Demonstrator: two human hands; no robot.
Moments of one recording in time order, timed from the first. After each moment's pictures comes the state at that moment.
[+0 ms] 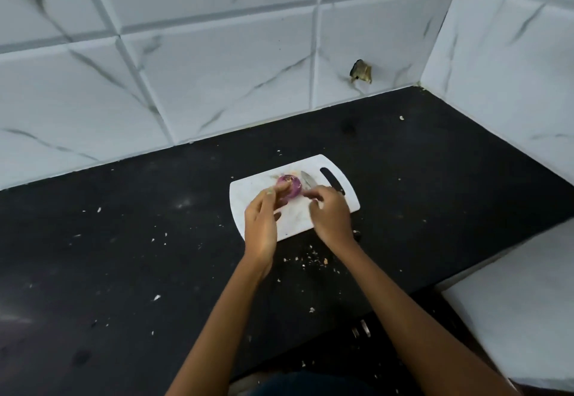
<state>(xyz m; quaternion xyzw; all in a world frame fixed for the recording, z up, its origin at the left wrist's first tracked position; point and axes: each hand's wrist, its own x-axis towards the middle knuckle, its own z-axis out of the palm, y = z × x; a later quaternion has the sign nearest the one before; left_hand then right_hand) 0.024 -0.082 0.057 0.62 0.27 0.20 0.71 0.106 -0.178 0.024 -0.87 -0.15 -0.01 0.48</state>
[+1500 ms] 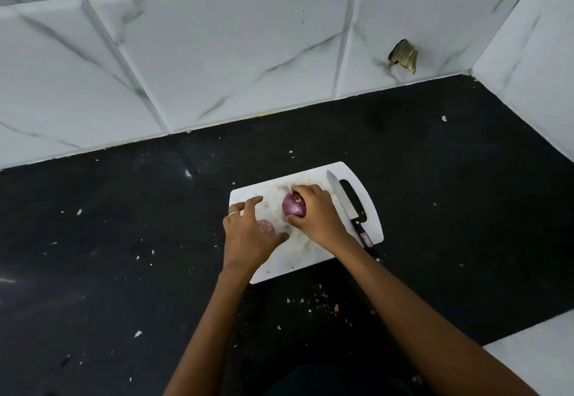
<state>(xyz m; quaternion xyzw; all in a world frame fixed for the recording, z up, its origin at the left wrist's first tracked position) 0.086 -0.008 0.005 0.87 0.33 0.03 0.36 0.195 -0.118 -0.010 -0.89 -0.29 0.15 0.31</state>
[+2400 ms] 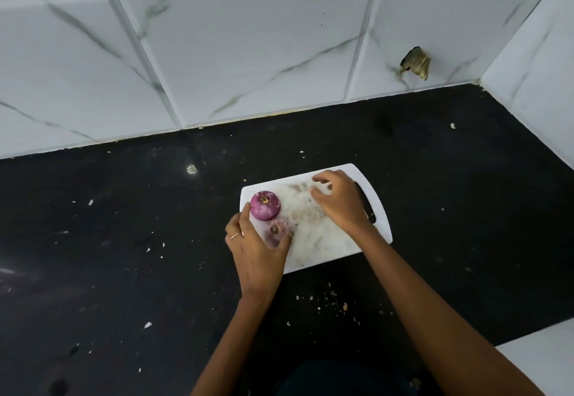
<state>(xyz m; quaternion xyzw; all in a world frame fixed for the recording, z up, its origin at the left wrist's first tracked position) 0.057 -0.035 -0.011 0.79 0.39 0.20 0.42 0.216 -0.116 0.001 -0.89 -0.20 0.08 0.41</state>
